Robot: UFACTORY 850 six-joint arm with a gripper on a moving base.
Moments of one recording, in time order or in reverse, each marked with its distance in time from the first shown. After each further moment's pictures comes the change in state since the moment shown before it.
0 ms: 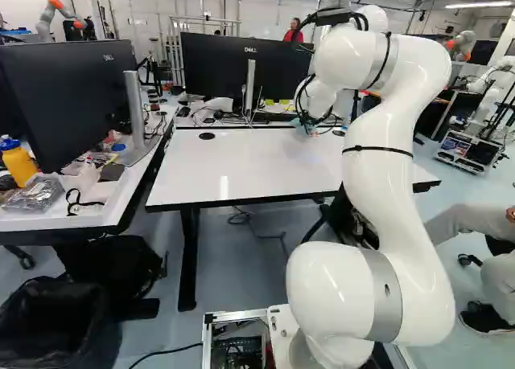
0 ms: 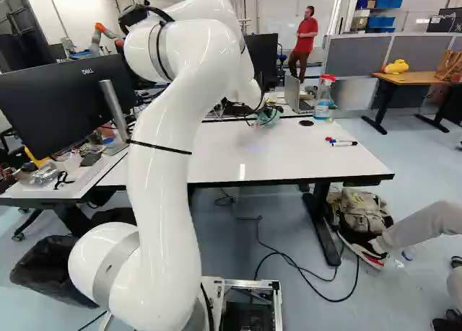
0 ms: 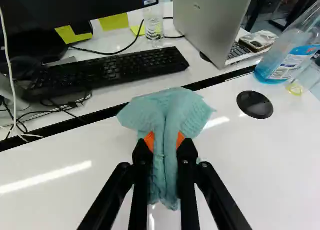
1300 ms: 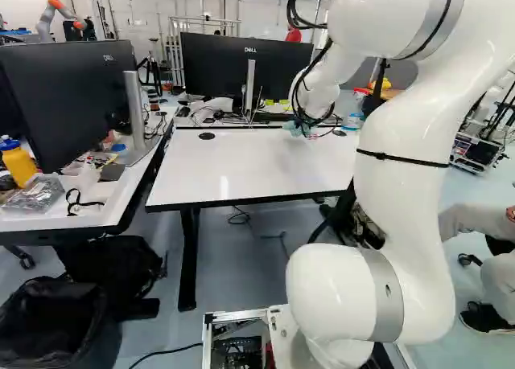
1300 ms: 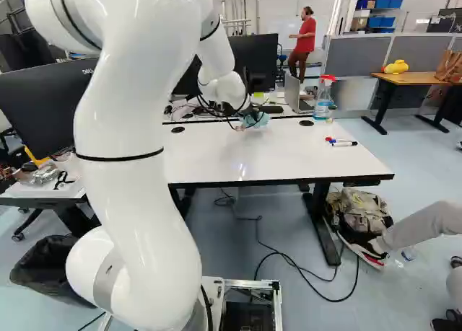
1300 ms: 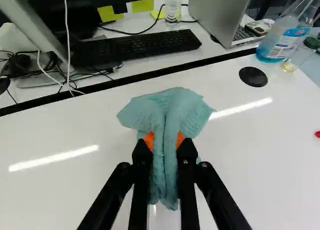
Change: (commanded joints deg) arm 2.6 18.0 20.5 0.0 0.0 0.0
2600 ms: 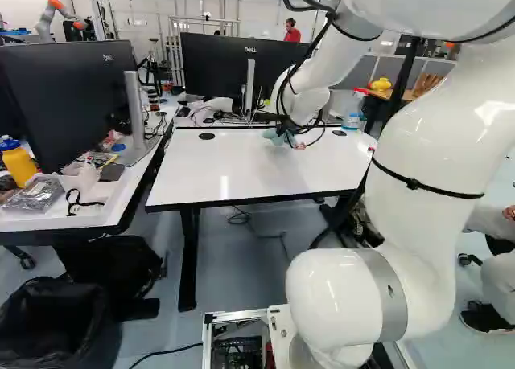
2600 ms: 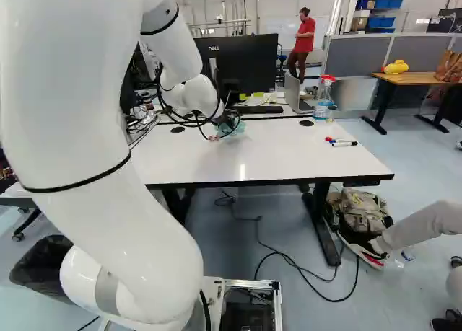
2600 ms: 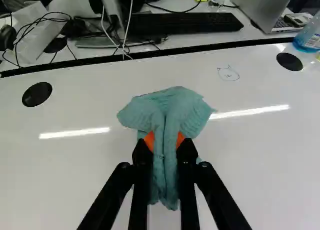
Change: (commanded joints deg) arm 8.2 14.4 16.8 0.0 0.0 0.0
